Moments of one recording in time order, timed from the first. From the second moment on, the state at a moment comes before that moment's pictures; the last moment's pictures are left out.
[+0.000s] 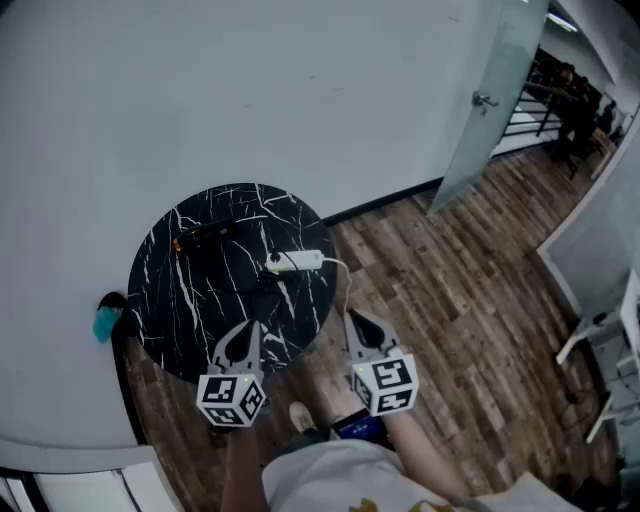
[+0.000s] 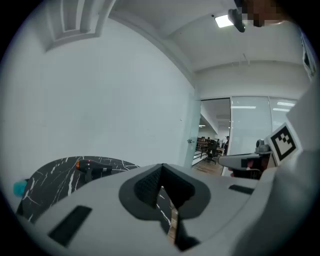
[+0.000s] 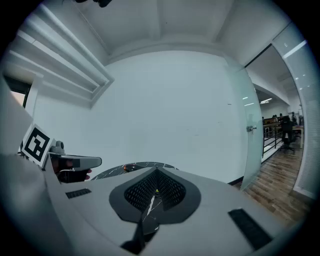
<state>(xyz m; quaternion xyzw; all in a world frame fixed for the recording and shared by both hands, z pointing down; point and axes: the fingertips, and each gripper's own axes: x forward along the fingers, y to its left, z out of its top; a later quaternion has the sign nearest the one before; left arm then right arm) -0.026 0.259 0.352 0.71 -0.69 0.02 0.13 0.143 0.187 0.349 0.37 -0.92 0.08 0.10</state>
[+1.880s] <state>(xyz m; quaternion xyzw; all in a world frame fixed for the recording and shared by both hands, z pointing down) -0.118 0.051 0.441 0.72 -0.66 0.13 0.17 0.030 -0.005 0.409 0.34 -0.92 0.11 0.16</state>
